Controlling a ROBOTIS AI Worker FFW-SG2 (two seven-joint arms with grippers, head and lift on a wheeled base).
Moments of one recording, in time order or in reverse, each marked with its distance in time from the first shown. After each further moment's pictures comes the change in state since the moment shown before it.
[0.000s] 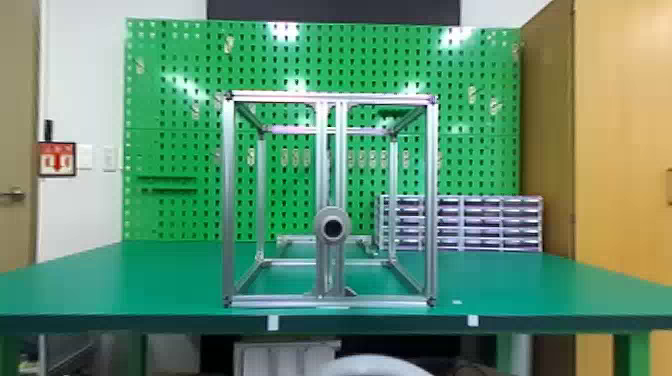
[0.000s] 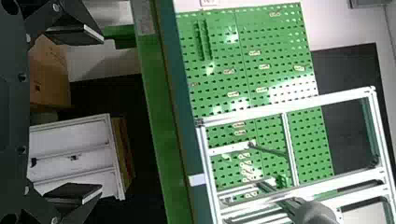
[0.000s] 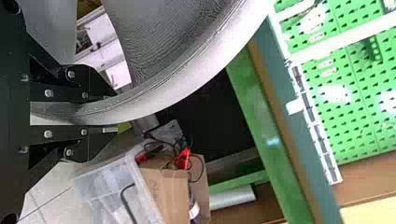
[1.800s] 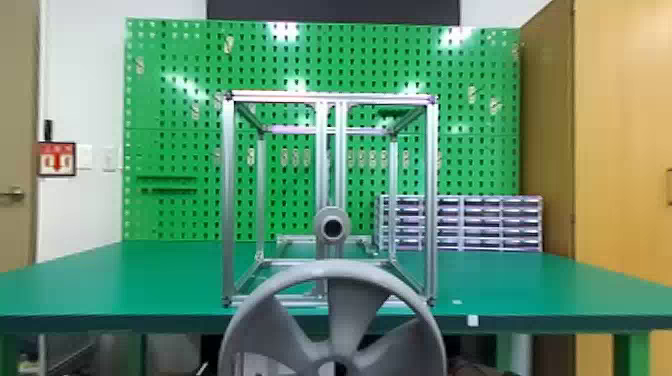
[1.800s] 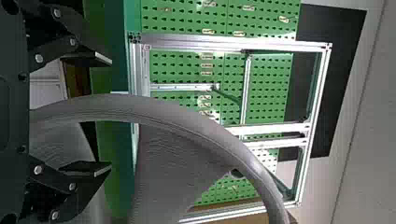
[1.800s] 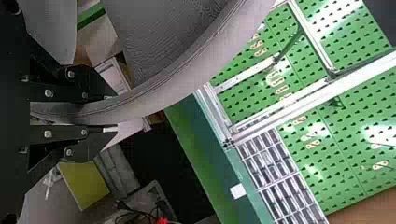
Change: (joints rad) left arm -0.156 0.037 -0.130 -0.077 0.253 0.067 -0.099; right arm -0.148 0.041 0.022 -0.125 -0.140 0.148 0.001
